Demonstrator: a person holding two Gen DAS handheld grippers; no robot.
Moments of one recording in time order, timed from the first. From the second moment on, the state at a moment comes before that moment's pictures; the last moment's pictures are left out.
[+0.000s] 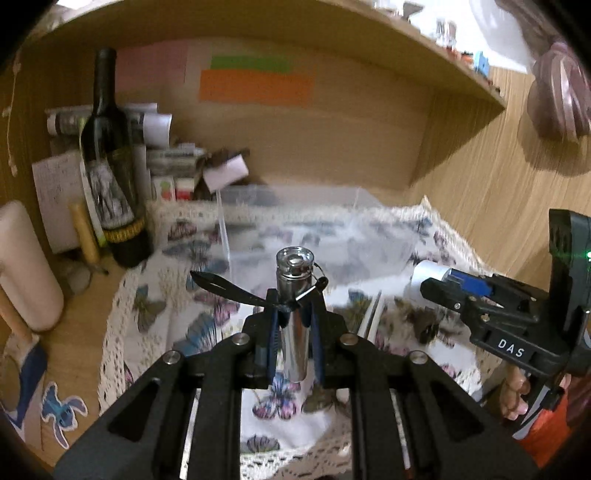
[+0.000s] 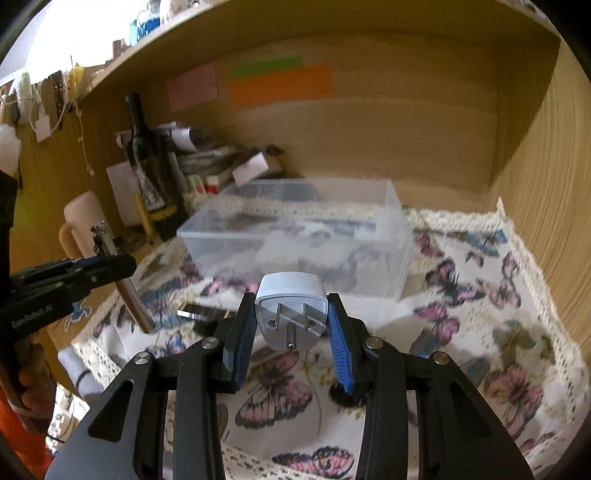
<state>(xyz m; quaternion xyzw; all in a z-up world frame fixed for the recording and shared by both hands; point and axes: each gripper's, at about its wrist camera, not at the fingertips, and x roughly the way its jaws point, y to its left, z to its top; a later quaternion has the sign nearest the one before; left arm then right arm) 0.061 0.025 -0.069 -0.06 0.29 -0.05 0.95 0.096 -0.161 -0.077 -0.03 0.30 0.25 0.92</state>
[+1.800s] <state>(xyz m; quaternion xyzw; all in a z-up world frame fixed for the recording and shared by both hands) 0.230 0.039 -0.082 -0.04 0.35 -0.03 0.93 0.241 -0.134 -0.100 -0.05 0.36 0.23 0.90</state>
